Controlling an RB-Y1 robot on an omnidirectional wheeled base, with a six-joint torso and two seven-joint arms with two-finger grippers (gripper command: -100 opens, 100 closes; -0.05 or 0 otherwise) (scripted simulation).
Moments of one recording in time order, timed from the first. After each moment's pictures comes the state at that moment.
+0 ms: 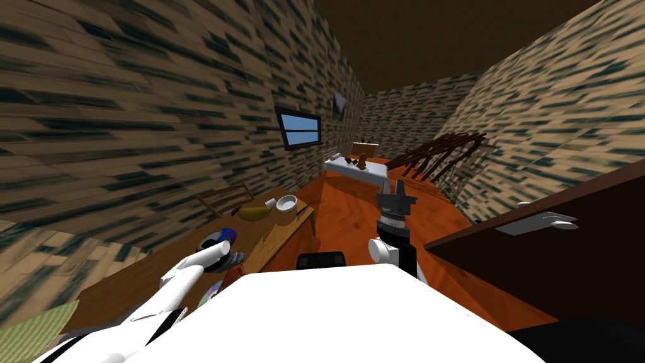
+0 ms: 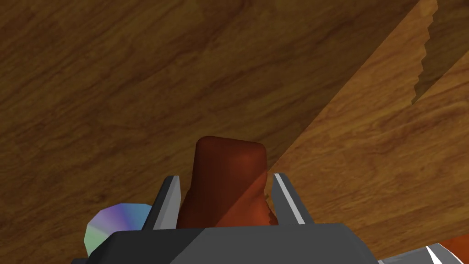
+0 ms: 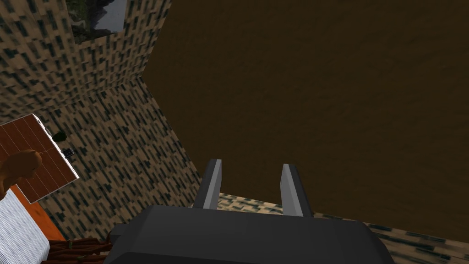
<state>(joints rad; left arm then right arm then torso) -0.02 0.67 0.14 -0.80 0.64 0.96 1.44 0.52 0.05 -0.01 -2.28 -0.10 -0.59 -0.16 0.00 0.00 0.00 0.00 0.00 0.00</state>
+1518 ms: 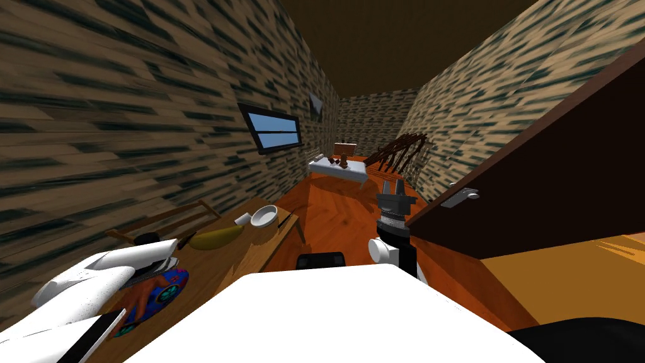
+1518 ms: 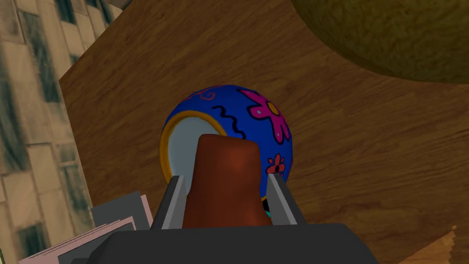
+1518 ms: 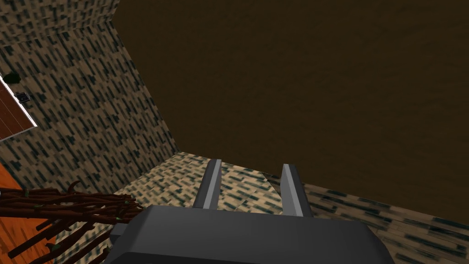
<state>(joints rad) -0.03 0.99 0.22 -0.72 0.36 0.95 1.66 0.52 0.04 -0.01 -2.28 -0.10 -0.59 -0.16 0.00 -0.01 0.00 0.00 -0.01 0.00</state>
